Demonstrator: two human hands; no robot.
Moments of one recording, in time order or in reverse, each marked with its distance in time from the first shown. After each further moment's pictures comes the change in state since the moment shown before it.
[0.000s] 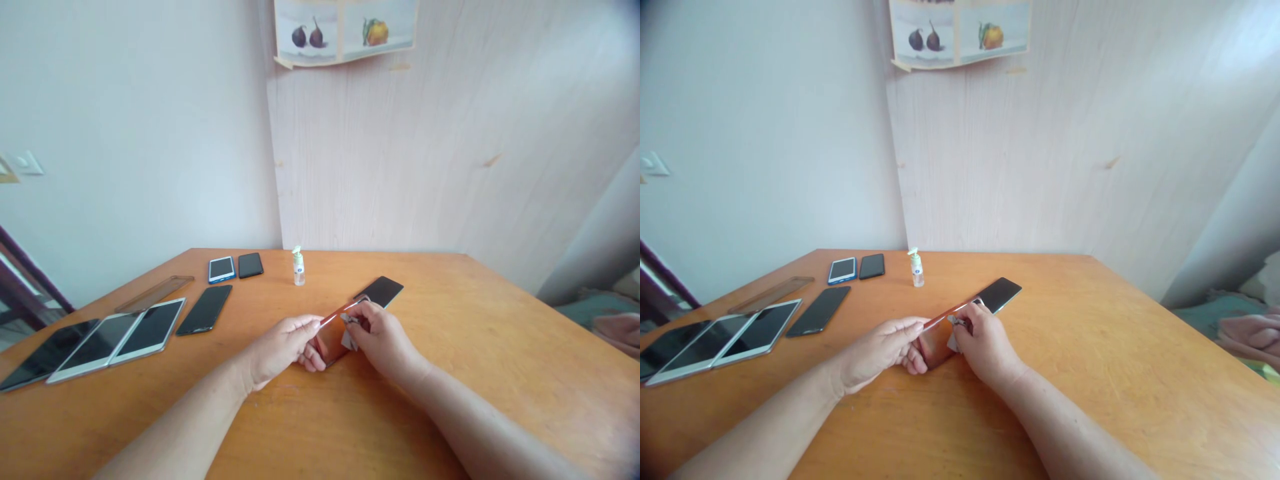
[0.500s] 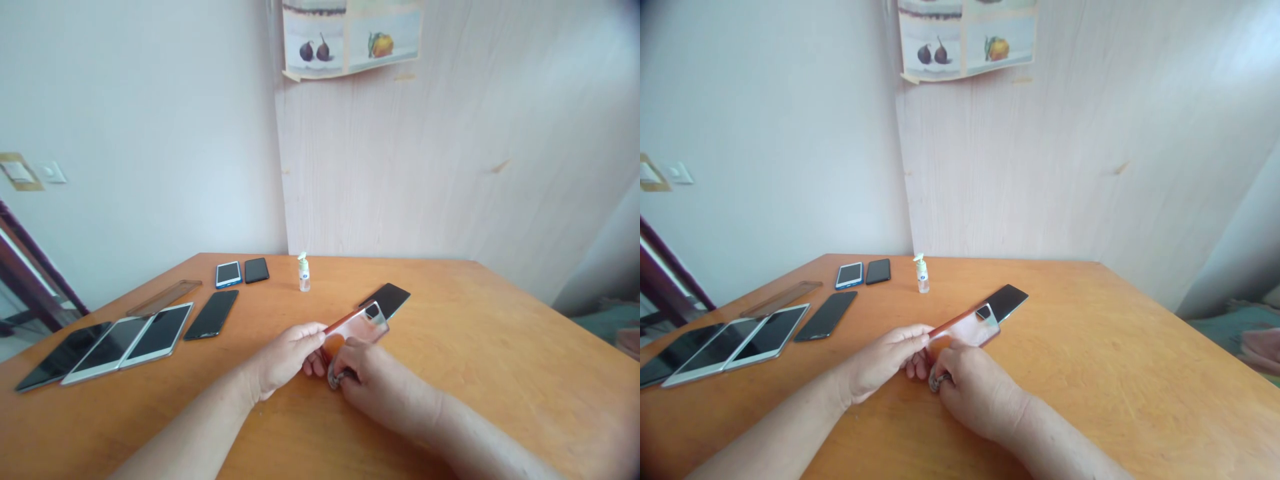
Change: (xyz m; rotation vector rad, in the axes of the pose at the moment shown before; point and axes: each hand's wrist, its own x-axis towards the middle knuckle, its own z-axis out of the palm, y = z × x) left_hand 0.001 0.001 0.001 0.152 0.000 0.053; right_hand -0.024 -0.028 0.006 0.001 -0.385 -0.238
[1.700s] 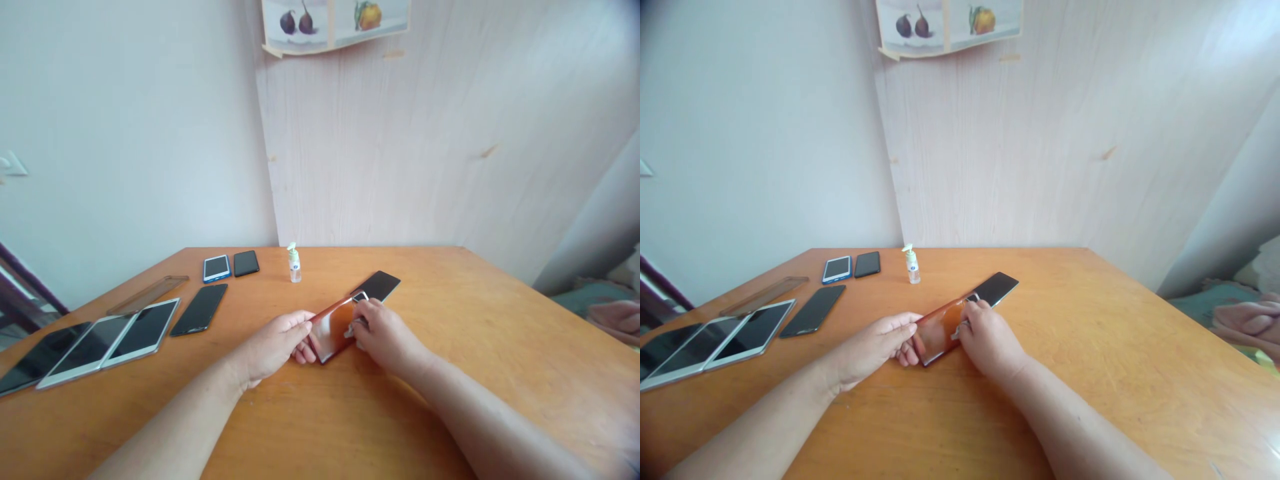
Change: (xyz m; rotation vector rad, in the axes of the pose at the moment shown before) left_hand -0.001 0.001 -0.006 0.031 0.007 -0.040; right_hand 0.006 0.036 -0.025 -0.265 0.254 0.251
